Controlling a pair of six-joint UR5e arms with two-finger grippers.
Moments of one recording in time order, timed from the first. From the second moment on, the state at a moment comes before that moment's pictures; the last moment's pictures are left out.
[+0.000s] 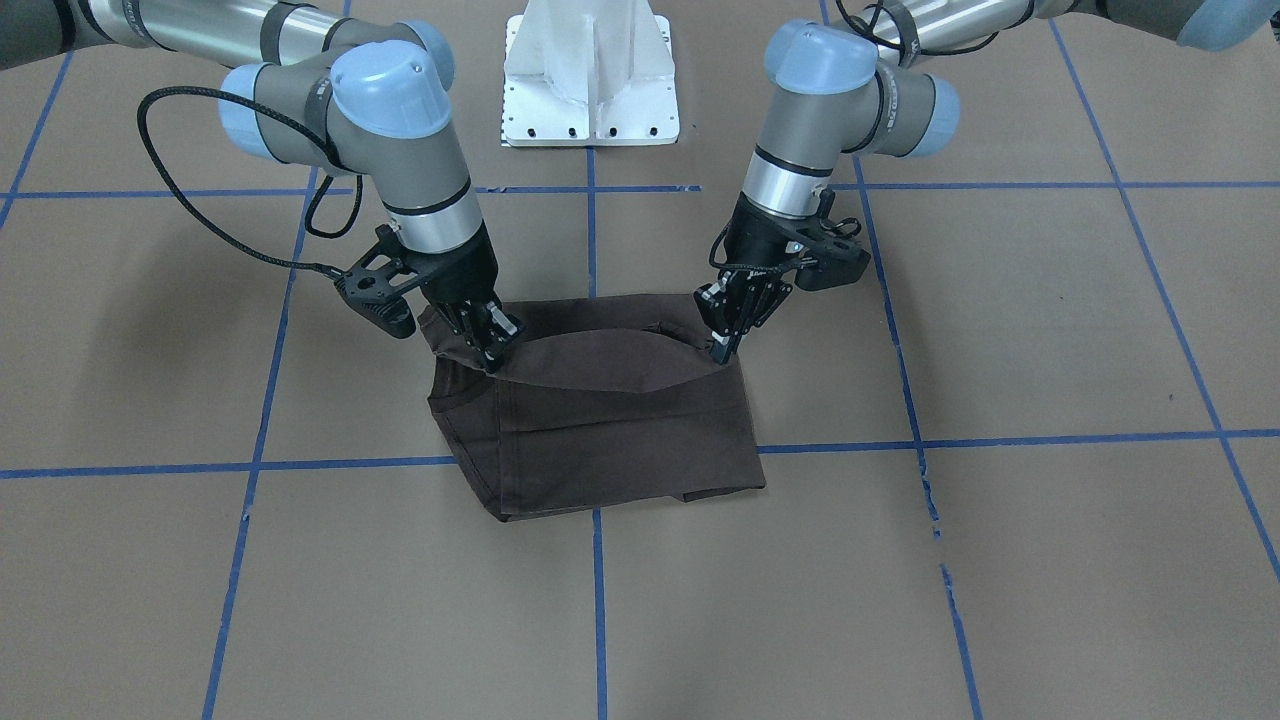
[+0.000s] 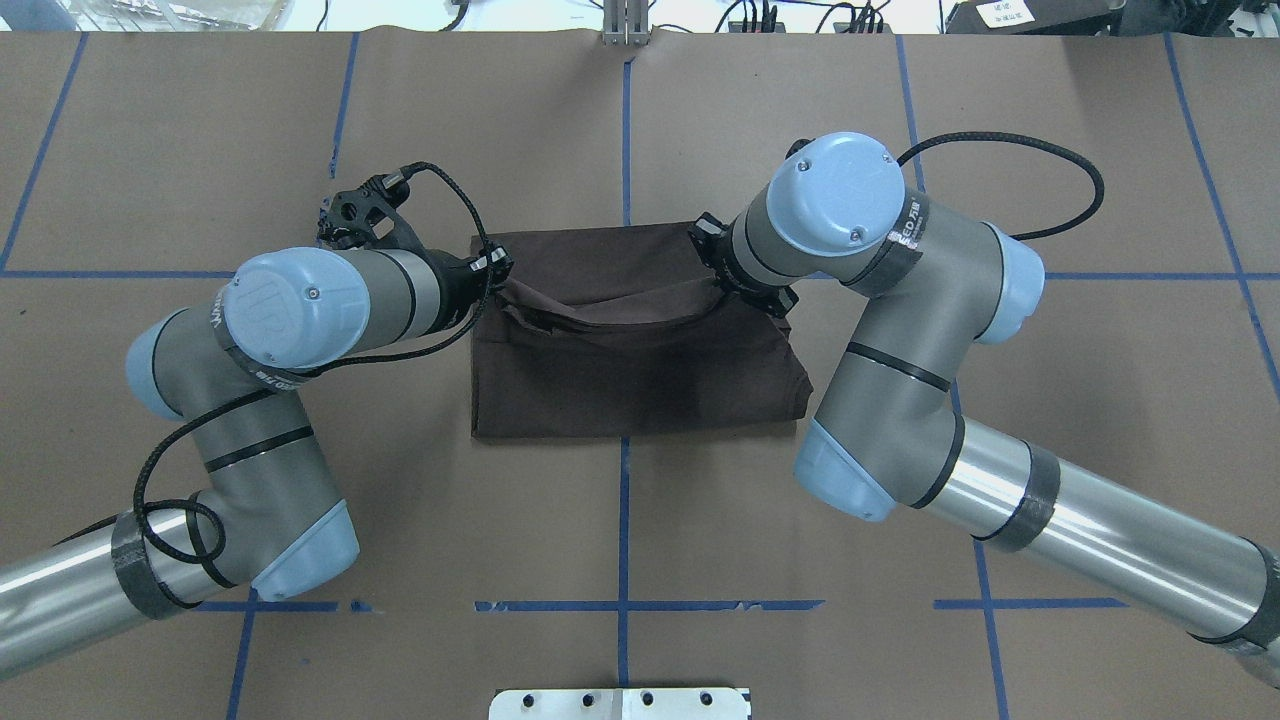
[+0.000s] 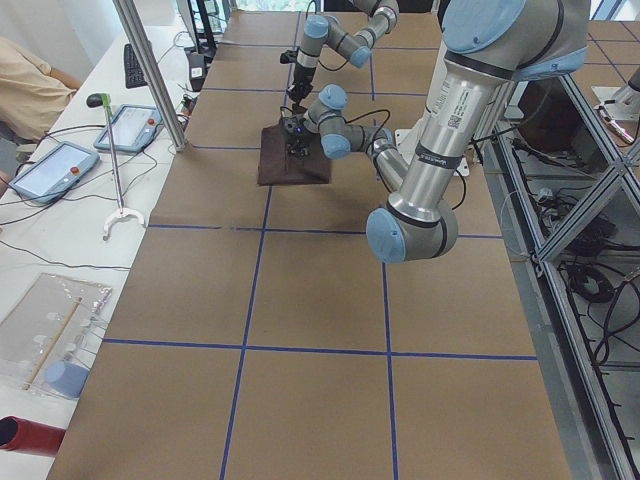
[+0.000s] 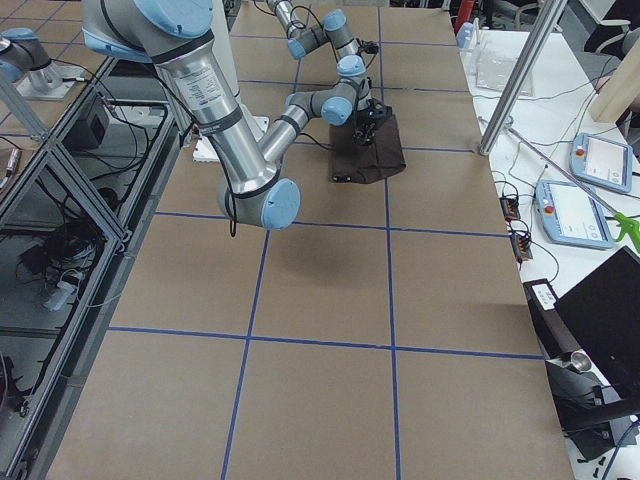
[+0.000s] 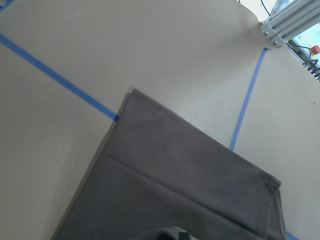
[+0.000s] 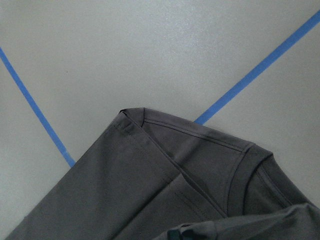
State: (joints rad) left arm -0.56 -2.07 -1.69 -2.08 -1.54 -1.77; right arm 0.63 -0.93 1.64 -1.37 1.77 1.90
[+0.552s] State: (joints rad) left arm -0.66 -2.20 -1.31 -2.34 -1.54 -1.67; right arm 0.74 -0.77 1.23 -1.14 1.85 1.64
